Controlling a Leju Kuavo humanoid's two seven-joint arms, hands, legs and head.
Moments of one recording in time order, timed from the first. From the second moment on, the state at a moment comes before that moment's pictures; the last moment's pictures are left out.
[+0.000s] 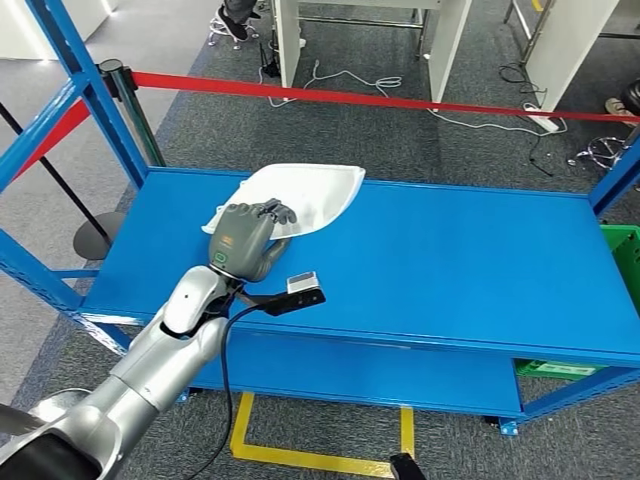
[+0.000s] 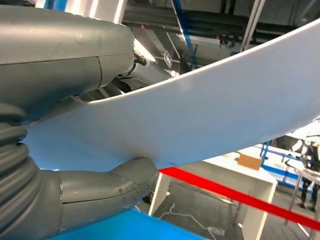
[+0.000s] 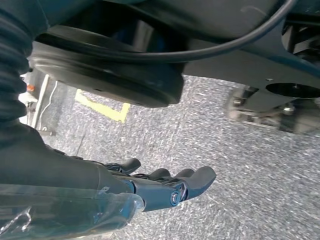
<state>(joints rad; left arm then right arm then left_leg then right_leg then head) -0.57 -0.05 -0.69 -1.03 -1.10 0.48 -0.17 -0.16 0.21 -1.08 -0.19 1.30 -0.06 0.09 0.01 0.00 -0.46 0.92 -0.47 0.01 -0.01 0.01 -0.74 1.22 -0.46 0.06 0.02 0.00</state>
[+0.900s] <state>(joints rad) -0.56 -0.04 -0.70 -1.04 -1.10 0.48 -0.17 -0.15 0.21 -1.09 -0.19 1.30 -0.06 0.10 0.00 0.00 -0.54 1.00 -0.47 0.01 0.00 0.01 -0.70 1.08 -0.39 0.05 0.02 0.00</state>
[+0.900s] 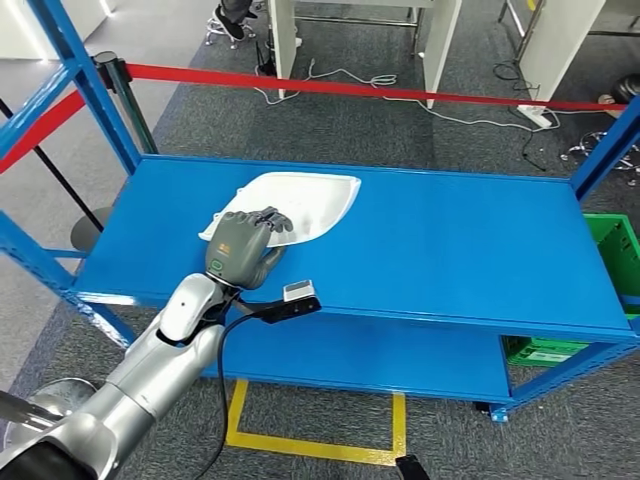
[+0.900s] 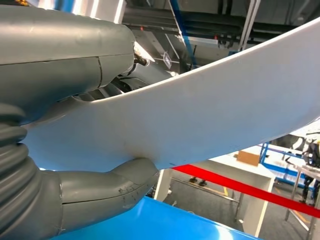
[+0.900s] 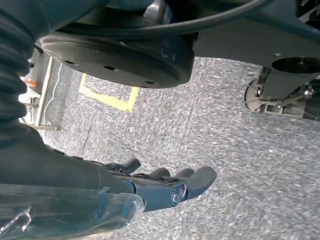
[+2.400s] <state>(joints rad) -0.56 -0.03 -0.70 -1.03 -1.09 0.47 -0.17 -0.15 0.21 -1.09 -0.19 1.30 -0.06 0.09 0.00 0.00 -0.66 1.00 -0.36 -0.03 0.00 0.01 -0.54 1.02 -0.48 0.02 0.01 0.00</state>
